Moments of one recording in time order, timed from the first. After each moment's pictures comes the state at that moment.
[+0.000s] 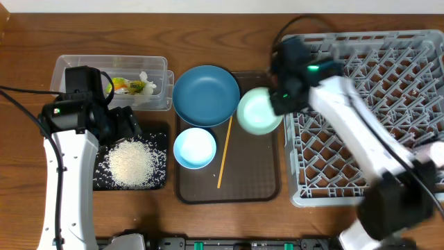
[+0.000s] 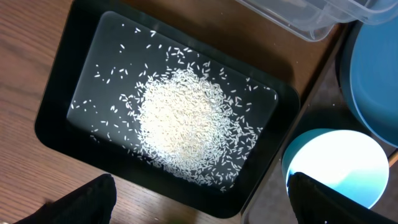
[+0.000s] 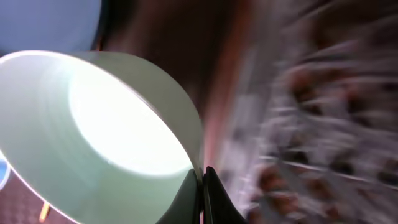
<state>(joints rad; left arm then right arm) 0.15 1.34 1.27 -1.24 -0.06 -0.31 0.38 1.76 1.55 -1.07 0.00 0.15</state>
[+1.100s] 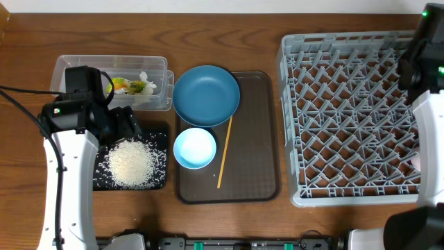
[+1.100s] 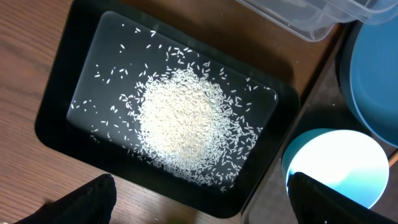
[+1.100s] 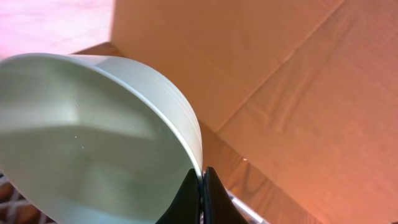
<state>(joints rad) 0.15 1.34 1.27 -1.24 -0.06 -0.31 -0.17 1.60 1.56 -0.61 0.92 0.11</state>
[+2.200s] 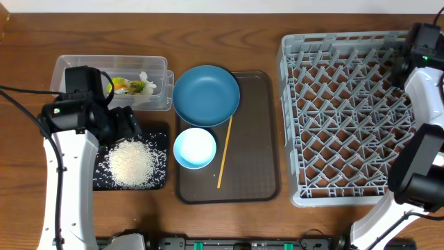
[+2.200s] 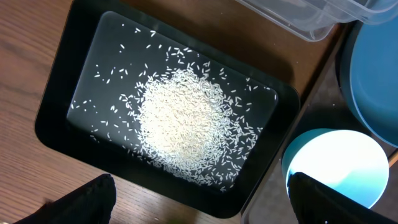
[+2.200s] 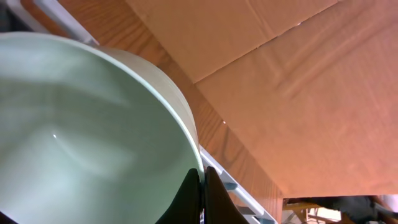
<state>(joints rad) 0.15 1.34 1.27 -1.24 -0.06 -0.31 -0.27 1.98 1.56 -0.57 1.04 0.06</state>
